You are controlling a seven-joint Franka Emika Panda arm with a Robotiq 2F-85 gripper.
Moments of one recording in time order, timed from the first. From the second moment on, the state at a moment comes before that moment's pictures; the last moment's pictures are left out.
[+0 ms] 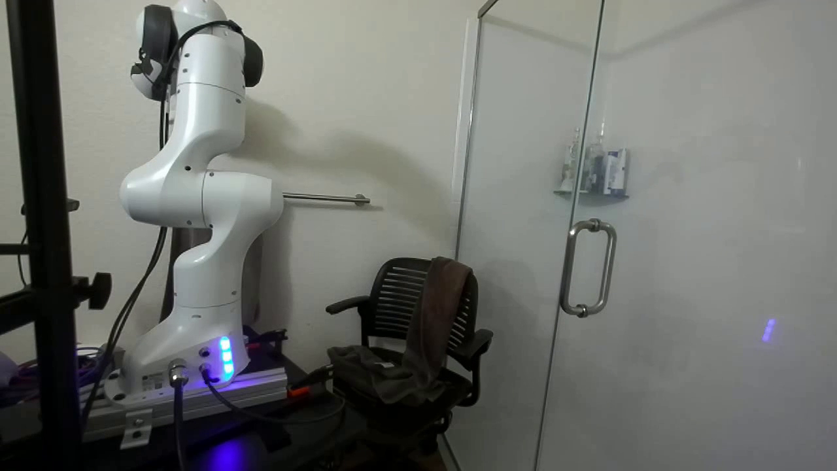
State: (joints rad) arm 1.11 0.16 0.35 -1.51 -0.81 1.82 1.16
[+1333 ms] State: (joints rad) arm 1.06 0.01 0.38 -1.77 -0.09 1.83 1.21
